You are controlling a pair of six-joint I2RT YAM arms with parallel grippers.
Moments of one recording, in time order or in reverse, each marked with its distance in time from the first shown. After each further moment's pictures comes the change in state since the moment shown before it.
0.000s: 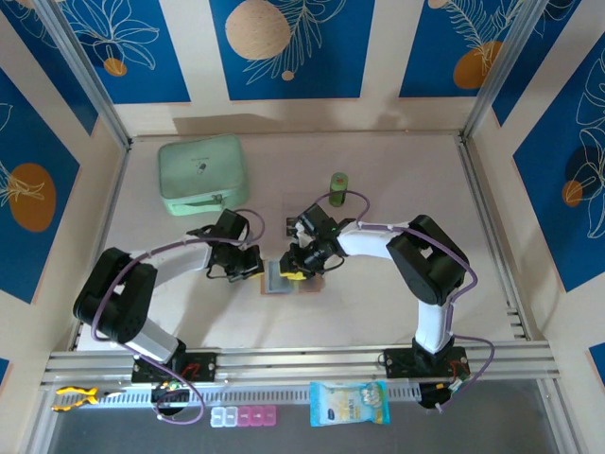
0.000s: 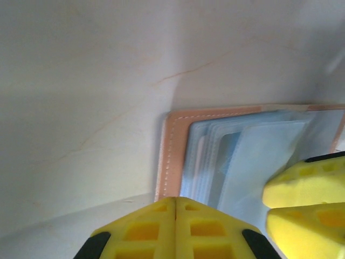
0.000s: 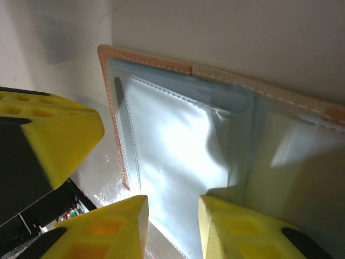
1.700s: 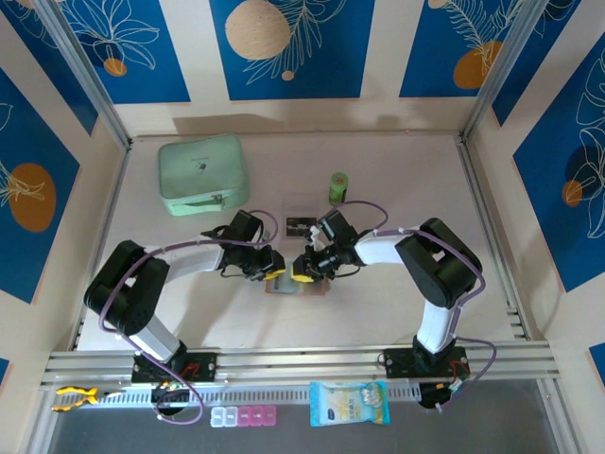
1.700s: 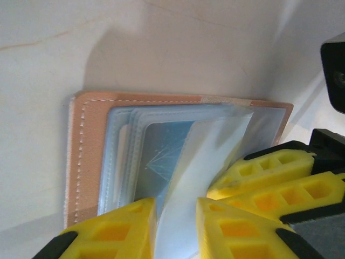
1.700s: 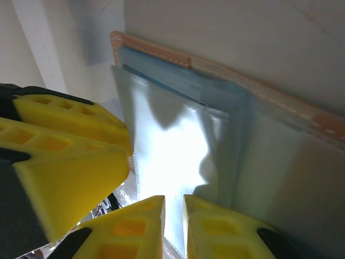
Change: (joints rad) left arm -0.096 0.072 0.020 0.156 0.110 -0.154; right arm -0.084 -0.070 -0.217 0.267 -0.135 0.051
